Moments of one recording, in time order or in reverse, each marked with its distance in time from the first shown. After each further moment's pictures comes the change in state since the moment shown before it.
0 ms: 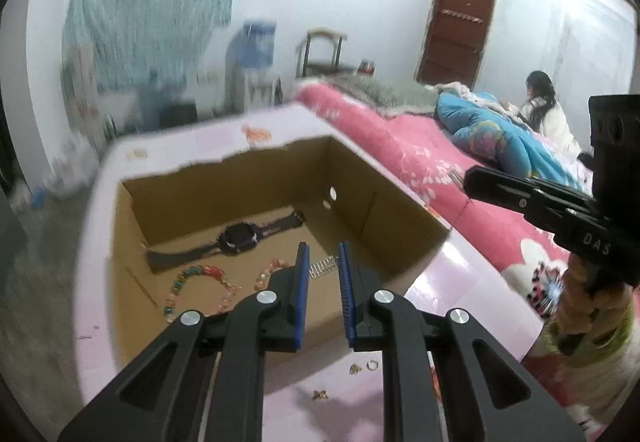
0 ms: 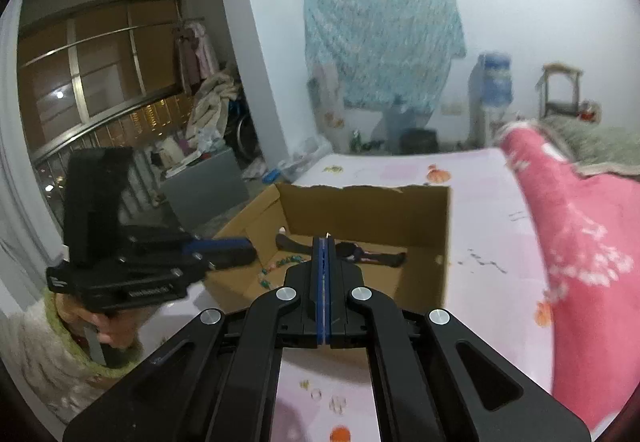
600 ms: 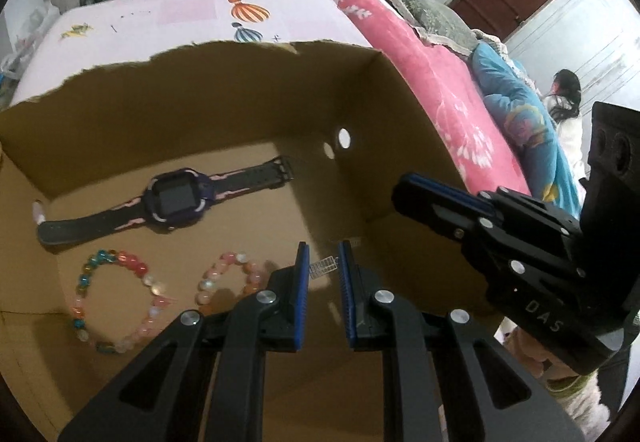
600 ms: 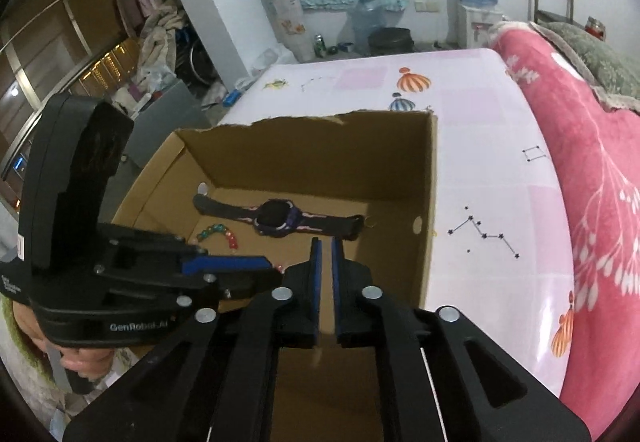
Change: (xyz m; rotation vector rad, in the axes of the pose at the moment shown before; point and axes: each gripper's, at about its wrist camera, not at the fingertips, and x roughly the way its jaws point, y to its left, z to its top) left arm 0.147 0.029 0.043 -0.249 0.416 -0.128; right arm 0.114 -0.062 0.010 0.116 0.339 -0.097
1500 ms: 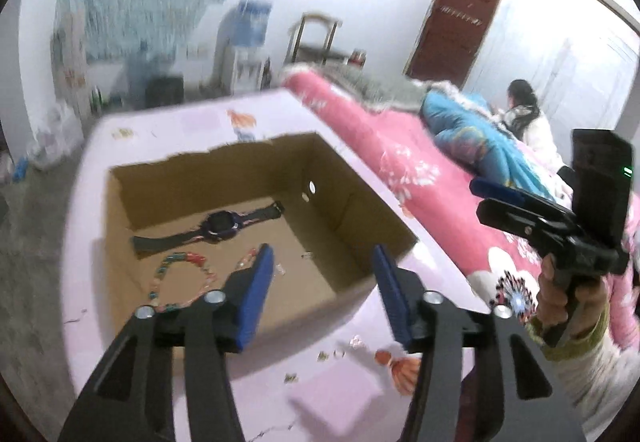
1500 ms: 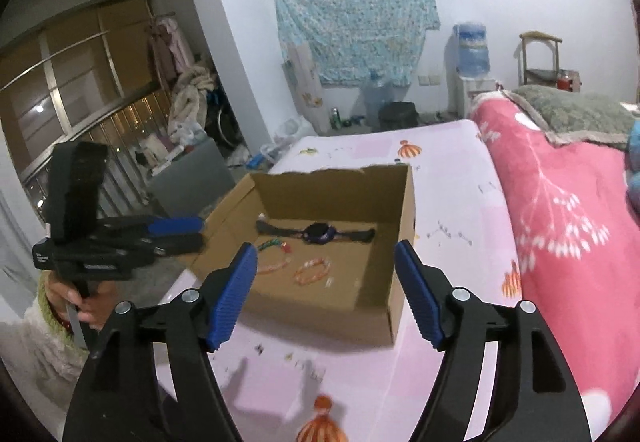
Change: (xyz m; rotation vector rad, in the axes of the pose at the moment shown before) left arm -0.157 -0.039 -0.121 0.233 -0.399 0.067; right arm -0.153 0.020 -0.080 -0.032 -0.280 0.046
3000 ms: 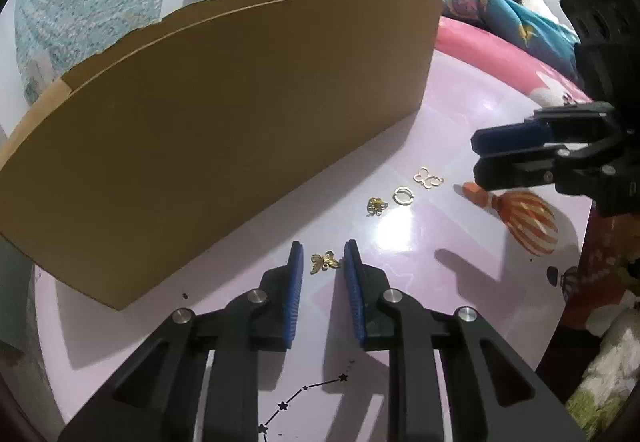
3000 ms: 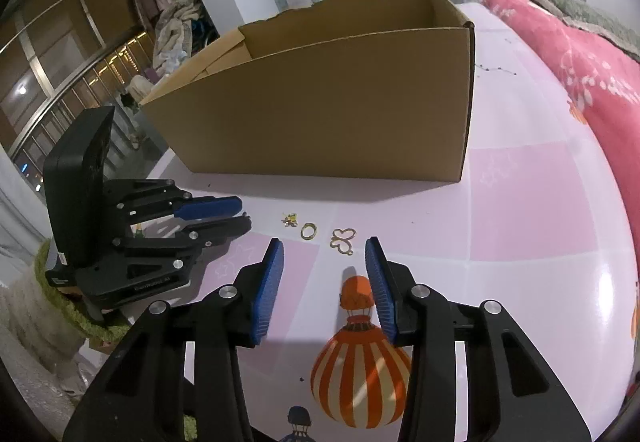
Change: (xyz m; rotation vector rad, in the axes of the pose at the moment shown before) left arm 0.107 0.005 -0.141 0.297 0.213 0.101; right arm 0.076 0.028 -0.124 0.044 0.263 -0.025
